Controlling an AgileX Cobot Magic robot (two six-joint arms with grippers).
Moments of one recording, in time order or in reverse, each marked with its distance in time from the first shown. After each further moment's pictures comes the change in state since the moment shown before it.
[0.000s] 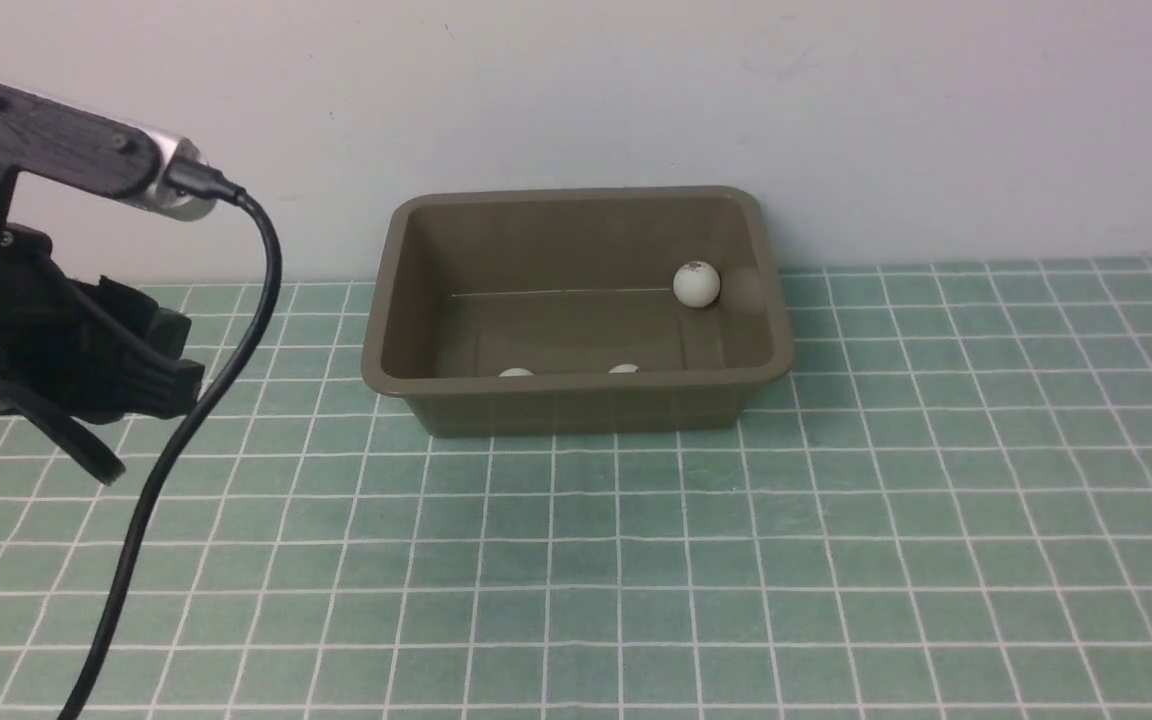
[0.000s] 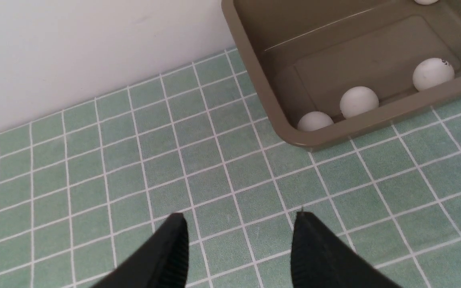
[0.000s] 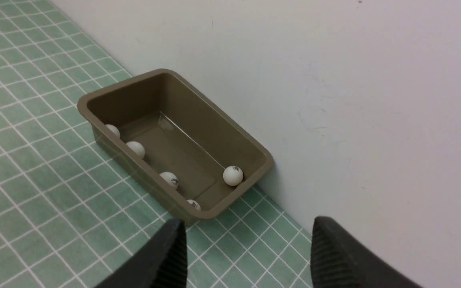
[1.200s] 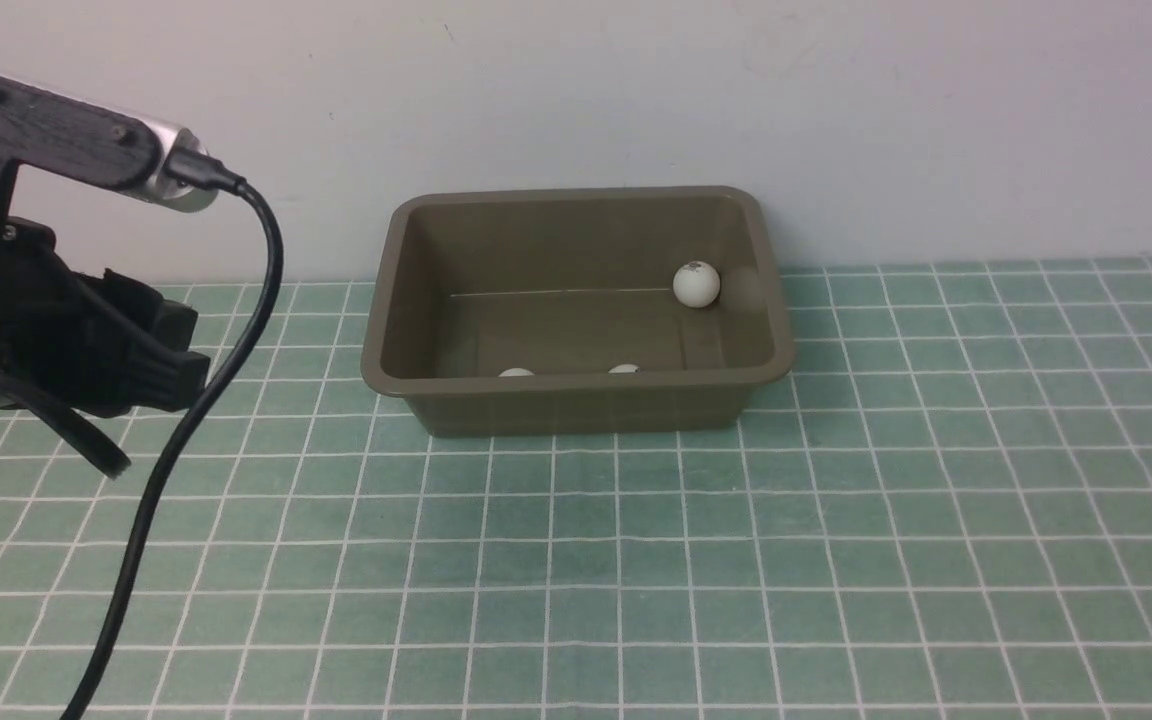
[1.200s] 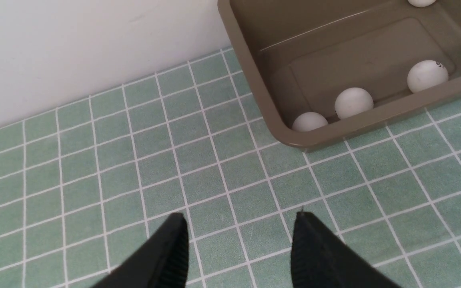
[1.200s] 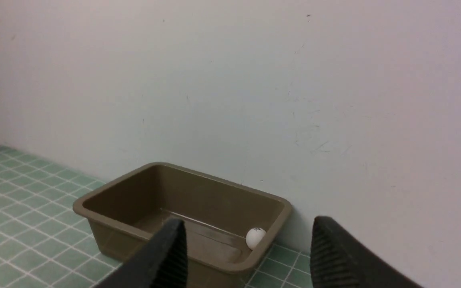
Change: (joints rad) right arm 0.000 -0.264 0.809 0.011 -0.834 0.349; left arm 0.000 0.001 0.000 -0.017 0.000 0.000
